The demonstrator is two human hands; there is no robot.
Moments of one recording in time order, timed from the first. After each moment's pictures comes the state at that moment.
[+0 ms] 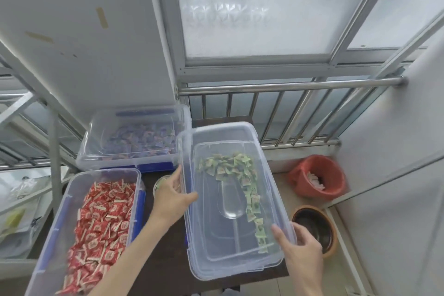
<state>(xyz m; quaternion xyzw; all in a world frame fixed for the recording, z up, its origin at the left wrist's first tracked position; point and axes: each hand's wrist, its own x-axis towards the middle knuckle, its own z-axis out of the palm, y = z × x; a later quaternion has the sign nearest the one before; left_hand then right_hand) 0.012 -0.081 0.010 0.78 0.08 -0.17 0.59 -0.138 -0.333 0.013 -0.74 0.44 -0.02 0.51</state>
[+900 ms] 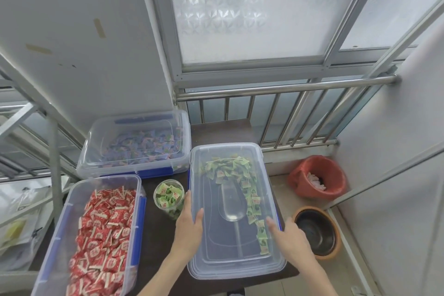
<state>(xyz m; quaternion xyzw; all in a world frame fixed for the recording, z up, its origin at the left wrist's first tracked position) -0.036 -0.109 -0.053 0.85 0.07 -0.17 0.49 -0.106 -0.347 -0.015 -0.83 0.37 0.22 0.36</state>
